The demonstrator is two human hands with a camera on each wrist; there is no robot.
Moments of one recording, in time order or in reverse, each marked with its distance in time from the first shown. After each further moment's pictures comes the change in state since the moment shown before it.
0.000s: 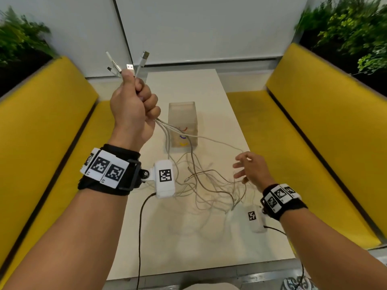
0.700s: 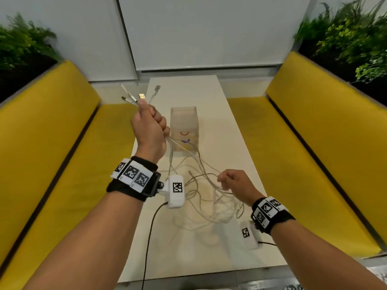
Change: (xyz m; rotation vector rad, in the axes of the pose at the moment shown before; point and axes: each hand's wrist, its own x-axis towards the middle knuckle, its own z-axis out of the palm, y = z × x) left_hand 0.003 -0.048 -0.011 0.045 0.182 0.077; right_hand -0.023 0.012 0.036 -0.126 -0.273 -0.191
